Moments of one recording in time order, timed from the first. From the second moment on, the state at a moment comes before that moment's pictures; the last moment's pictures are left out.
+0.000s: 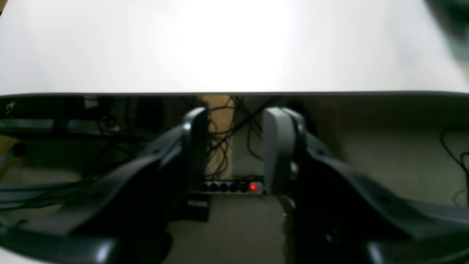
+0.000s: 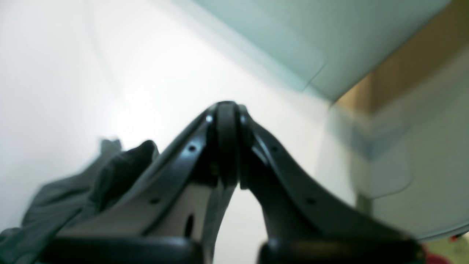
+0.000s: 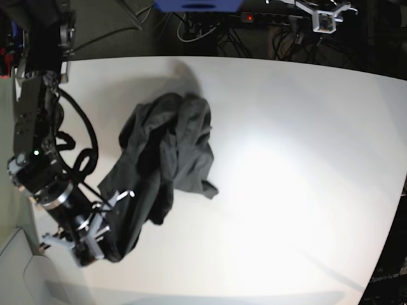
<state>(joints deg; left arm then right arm) 60.5 -4.4 -7.9 114.5 -2.3 -0.7 0.9 16.9 17.8 0.0 113.5 15.2 26.9 -48.3</state>
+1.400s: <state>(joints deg) 60.1 -4.4 -13.0 115.9 -2.1 -0.8 0.8 71.8 19.3 2.3 105.0 15.3 26.8 -46.6</state>
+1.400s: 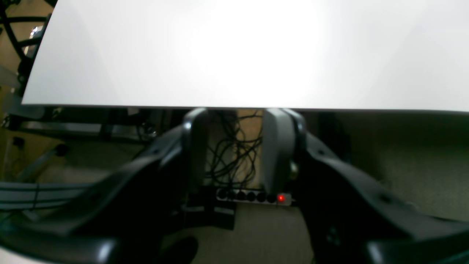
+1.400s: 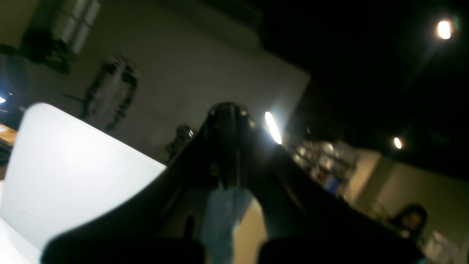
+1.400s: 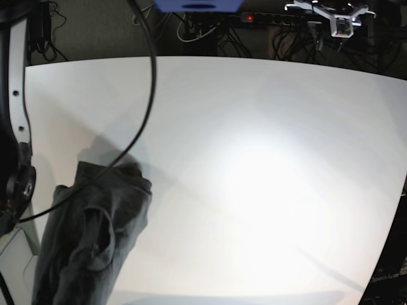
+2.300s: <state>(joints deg) 59.3 -4.4 -12.9 115.9 -2.2 -0.8 0.8 71.0 21.6 2.7 99.4 15.2 26.9 -47.8</state>
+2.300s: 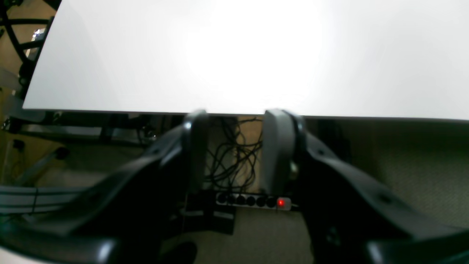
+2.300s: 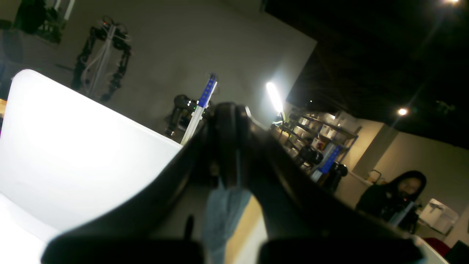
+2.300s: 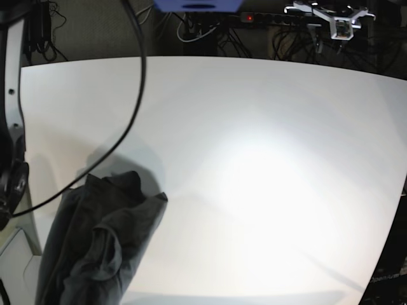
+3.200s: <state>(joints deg) 59.4 -4.3 -12.8 115.9 -2.2 -0.6 0.8 42.9 -1.7 -19.3 96.3 15.2 26.7 -41.3</state>
